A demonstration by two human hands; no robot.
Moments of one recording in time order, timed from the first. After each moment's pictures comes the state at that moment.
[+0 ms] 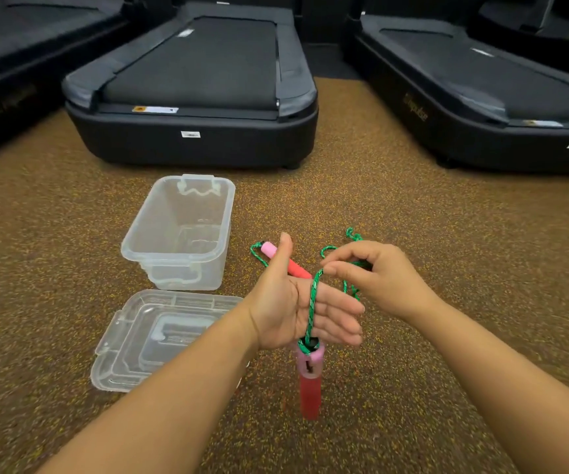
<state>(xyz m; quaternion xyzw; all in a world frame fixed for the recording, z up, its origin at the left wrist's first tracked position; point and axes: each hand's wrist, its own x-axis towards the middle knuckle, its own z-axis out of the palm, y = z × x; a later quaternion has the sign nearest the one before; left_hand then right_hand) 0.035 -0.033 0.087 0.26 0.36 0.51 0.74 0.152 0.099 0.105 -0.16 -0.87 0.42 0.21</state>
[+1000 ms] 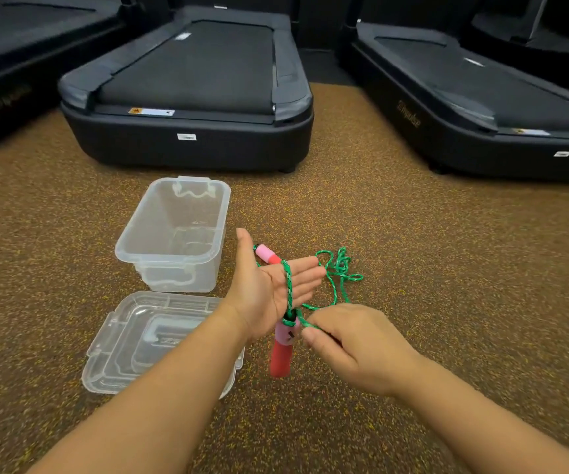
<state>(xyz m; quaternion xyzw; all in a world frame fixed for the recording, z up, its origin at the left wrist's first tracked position) 0.024 -0.028 0.081 0.15 0.44 0.66 0.59 0.184 0.045 0.088 -0.04 -0.98 0.17 0.11</state>
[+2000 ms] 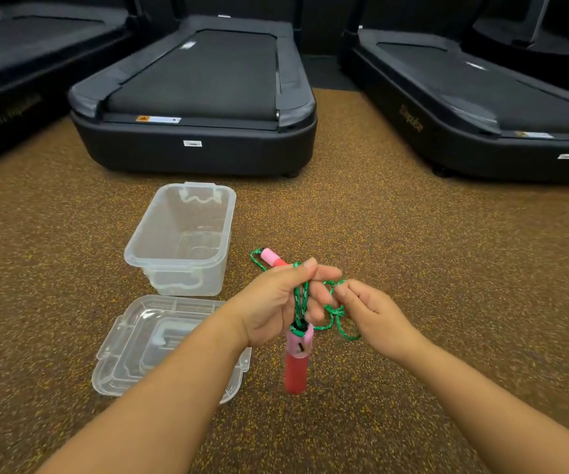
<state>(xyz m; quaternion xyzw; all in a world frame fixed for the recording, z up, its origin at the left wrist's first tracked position) 0.037 -0.044 0.108 0.25 0.44 0.63 0.59 0.171 0.084 0.059 -0.22 -0.85 0.45 0.16</state>
